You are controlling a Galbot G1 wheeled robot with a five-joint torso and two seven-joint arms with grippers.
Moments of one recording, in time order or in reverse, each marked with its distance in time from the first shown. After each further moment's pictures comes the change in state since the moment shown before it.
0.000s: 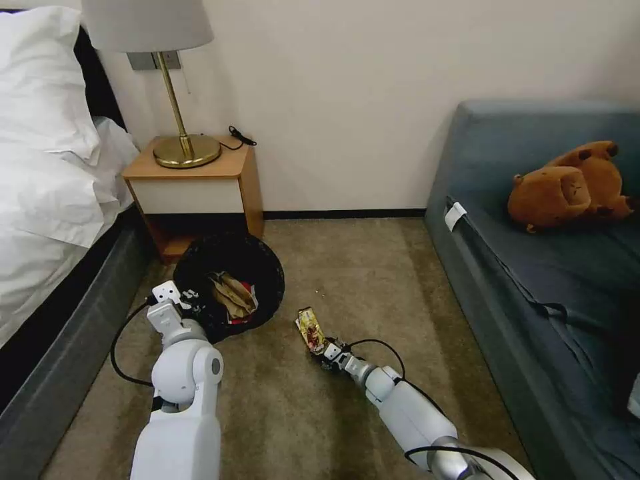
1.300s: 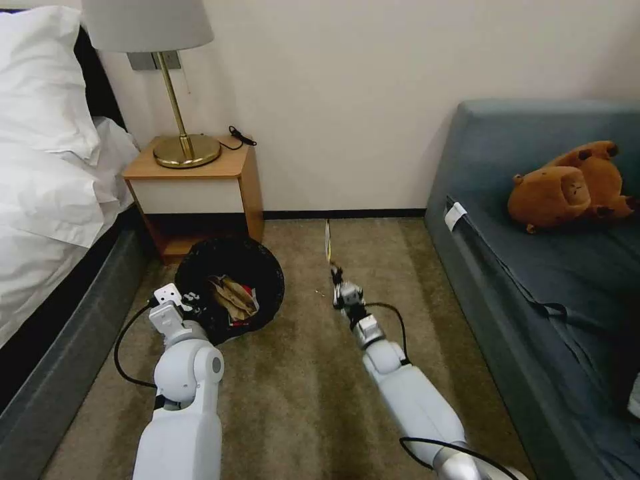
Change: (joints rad) left arm -0.025 -0.005 -0.015 0.043 -0.017 -0.013 -0.001; right arm -0.092 -0.061 0.048 0.552 0.378 0.206 0.173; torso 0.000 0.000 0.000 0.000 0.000
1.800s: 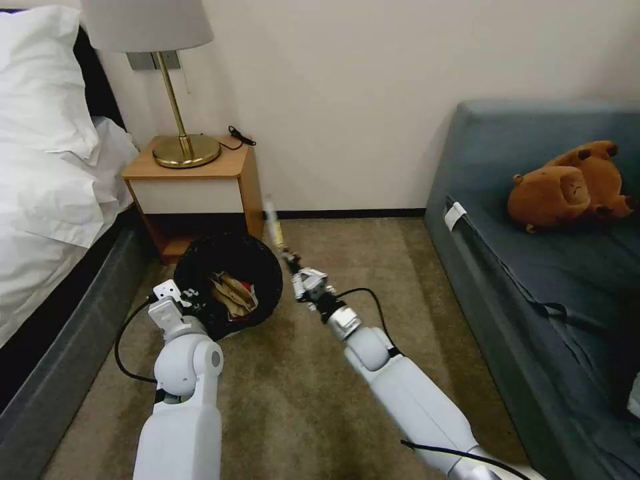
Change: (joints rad) left arm -0.013 0.003 -0.007 0.016 -0.005 0.005 -0.001; right arm 0.068 -0.090 -0.336 0.215 0.096 -0.093 -0.097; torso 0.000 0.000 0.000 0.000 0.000
